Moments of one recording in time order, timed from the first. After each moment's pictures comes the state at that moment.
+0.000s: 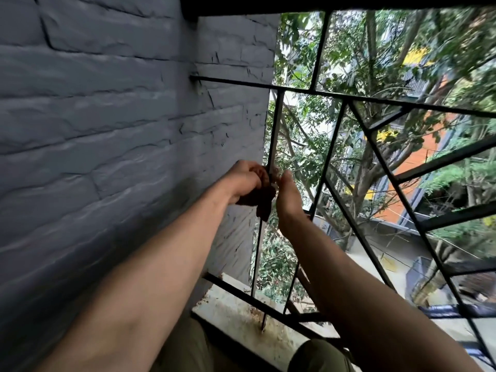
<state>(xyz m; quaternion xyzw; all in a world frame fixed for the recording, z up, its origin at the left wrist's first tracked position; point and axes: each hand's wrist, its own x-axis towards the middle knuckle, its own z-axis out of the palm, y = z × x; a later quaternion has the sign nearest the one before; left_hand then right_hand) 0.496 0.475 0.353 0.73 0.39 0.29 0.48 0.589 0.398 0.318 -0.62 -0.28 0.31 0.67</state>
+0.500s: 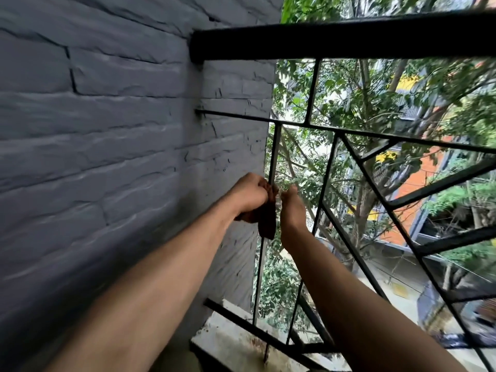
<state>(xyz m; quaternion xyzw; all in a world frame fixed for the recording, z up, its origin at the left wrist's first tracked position) 0.496 0.469 0.389 0.79 0.36 0.28 0.40 0.588 0.405 0.341 -0.59 -0.25 0.31 0.71</state>
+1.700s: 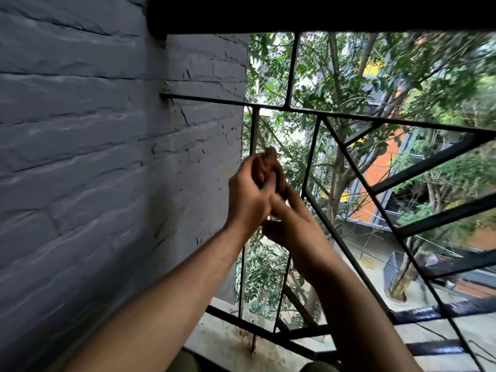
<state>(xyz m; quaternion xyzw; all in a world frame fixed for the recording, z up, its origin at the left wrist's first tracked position) 0.521 0.406 0.371 0.69 0.25 0.58 0.36 0.570 0.302 0.358 -0.52 -0.40 0.33 0.68</state>
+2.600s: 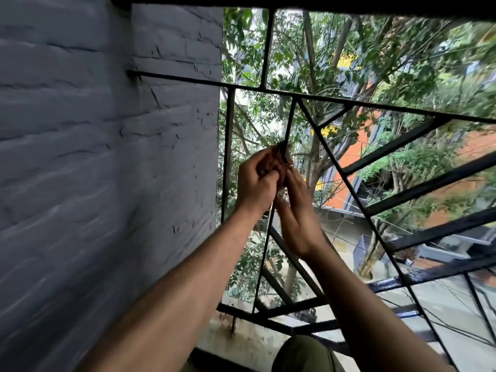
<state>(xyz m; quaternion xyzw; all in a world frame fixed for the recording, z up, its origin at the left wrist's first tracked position) 0.569 0.393 0.348 0.65 0.18 0.51 0.54 0.641 0.300 0.304 -0.69 -0.54 -0.07 0.48</state>
